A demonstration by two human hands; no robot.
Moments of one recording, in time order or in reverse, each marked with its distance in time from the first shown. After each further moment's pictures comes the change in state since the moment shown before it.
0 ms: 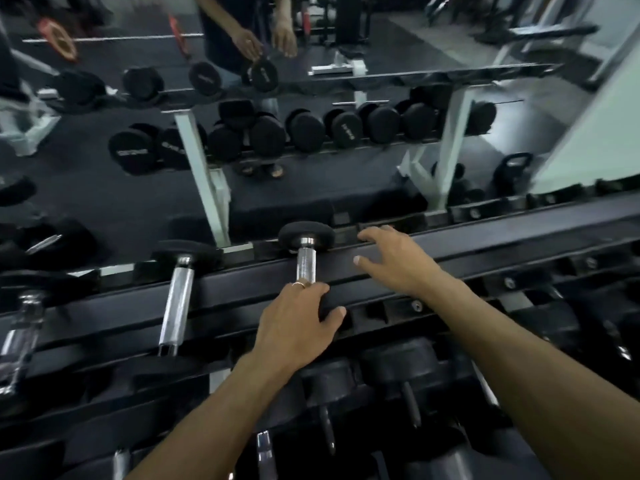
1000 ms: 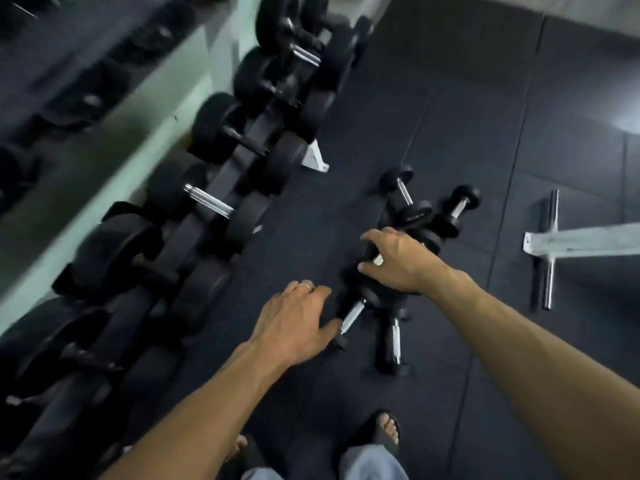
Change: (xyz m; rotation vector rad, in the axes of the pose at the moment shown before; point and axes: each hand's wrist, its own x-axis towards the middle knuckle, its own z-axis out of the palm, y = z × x) left_hand -0.277 0.246 0.340 0.392 -0.717 0.838; right_hand -0.564 0.285 0.107 0.200 0.047 0.893
